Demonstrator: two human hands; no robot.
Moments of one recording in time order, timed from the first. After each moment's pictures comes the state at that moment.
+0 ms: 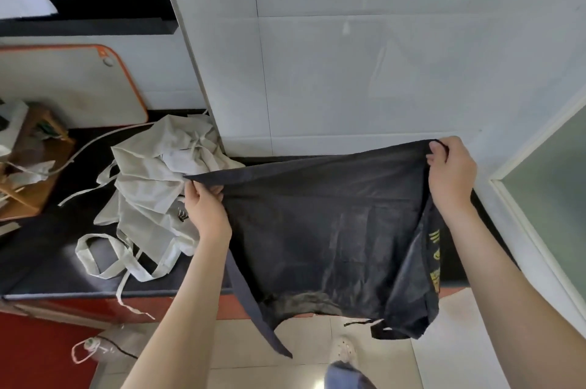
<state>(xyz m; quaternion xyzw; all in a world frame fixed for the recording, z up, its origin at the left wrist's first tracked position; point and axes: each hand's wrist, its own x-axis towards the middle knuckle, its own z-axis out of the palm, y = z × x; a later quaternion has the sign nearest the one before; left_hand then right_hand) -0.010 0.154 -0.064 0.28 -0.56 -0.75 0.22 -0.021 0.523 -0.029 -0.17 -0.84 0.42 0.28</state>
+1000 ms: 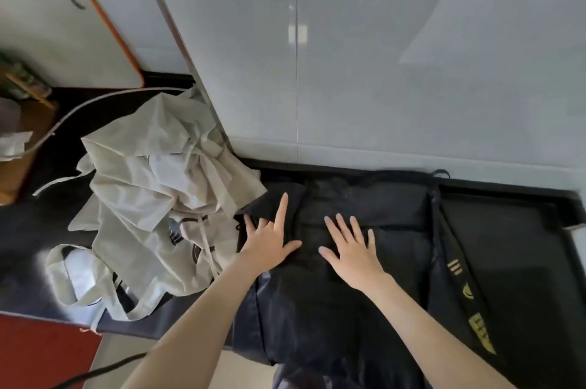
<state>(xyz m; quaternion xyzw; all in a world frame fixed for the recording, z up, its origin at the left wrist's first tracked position) -0.112 0.175 -0.199 -0.05 -0.97 -0.07 -0.22 -0.101 0.381 -0.218 0.11 -0.95 0.09 -0.26</state>
